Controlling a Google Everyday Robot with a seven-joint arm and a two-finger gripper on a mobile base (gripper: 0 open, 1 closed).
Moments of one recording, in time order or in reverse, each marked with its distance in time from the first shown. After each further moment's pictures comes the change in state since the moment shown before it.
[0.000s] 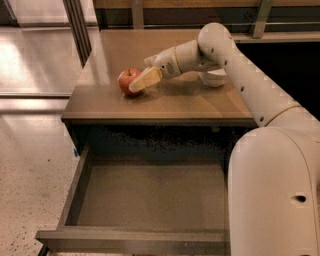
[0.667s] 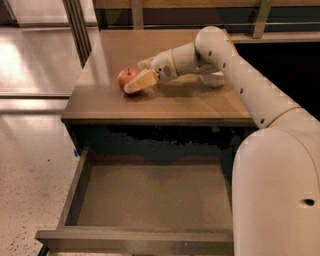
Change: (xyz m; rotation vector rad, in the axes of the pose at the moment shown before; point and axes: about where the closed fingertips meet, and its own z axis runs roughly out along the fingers) arm -0.003 0.009 0.008 -0.008 -0.020 -0.023
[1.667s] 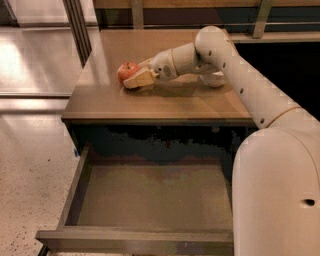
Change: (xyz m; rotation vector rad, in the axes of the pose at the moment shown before) arm 0.000 0.000 0.000 0.000 0.000 -0.001
